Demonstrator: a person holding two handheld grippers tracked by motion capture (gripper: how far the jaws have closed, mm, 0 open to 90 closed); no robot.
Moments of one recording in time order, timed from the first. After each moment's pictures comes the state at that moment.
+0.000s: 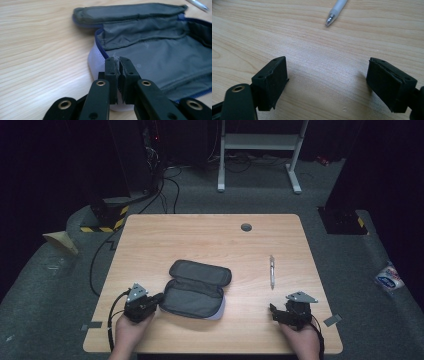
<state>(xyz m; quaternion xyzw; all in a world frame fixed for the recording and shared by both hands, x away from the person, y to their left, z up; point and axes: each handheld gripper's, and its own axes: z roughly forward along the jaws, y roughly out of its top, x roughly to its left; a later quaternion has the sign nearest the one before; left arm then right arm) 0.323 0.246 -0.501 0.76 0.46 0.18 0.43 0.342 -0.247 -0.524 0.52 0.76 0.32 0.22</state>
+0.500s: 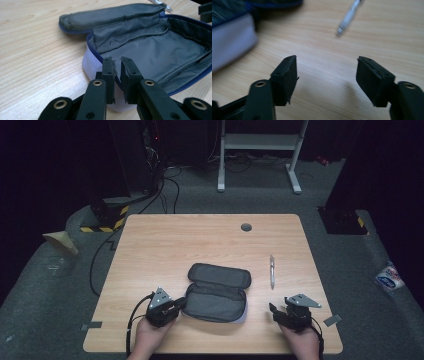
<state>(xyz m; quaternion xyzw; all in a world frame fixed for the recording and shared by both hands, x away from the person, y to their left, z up) 0.316 0.190 -0.502 0.77 0.41 0.16 0.46 0.327 -0.241 -0.511 0.50 0.75 0.36 0.22</state>
